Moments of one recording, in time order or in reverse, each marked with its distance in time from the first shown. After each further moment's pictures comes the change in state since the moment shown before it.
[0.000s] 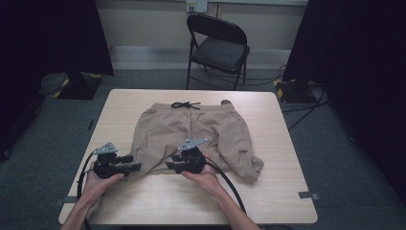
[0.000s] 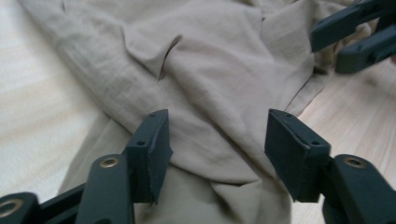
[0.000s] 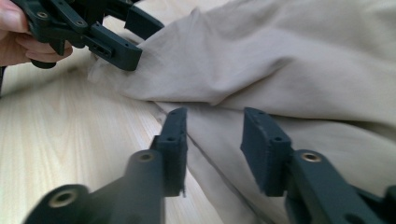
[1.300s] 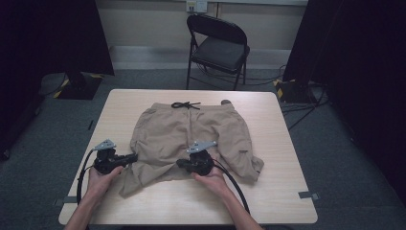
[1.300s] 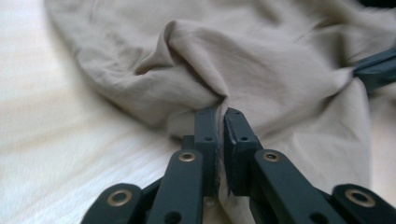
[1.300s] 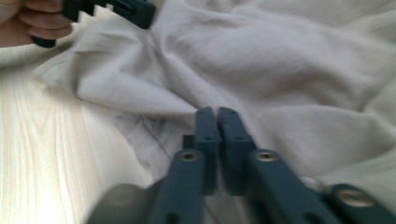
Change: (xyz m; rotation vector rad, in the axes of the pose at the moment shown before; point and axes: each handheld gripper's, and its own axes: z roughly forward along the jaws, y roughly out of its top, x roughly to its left) left arm 0.019 -0.002 0.012 -0.035 0.065 -0.084; right arm -0.014 -0.021 -0.014 0.002 -0.025 -0.018
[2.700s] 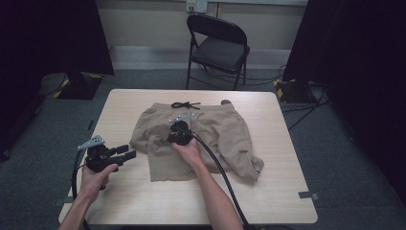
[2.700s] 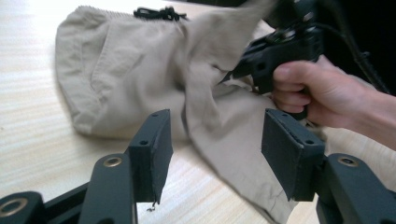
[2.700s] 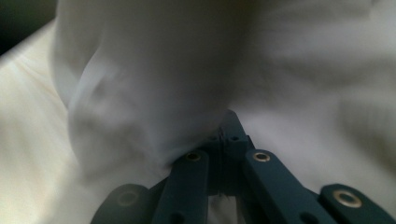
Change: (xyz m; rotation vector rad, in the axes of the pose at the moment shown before) left arm -0.012 0.018 -0.033 -0.175 -0.079 -0.024; right arm -0.058 0.062 0.093 0.063 -0.132 0.210
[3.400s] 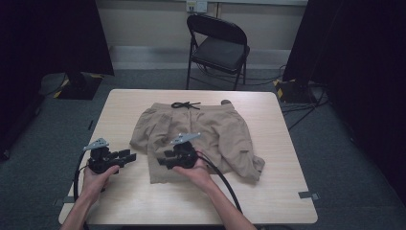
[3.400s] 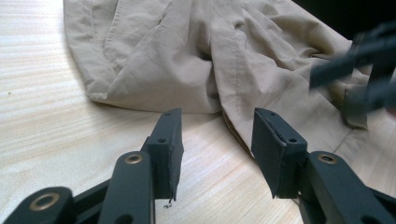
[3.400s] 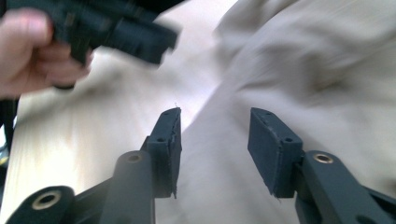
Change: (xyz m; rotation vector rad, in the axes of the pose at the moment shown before) left arm 0.010 -0.012 0.008 0.070 0.037 -0.008; right arm 0.061 -0.039 -0.072 -0.074 0.196 -0.151
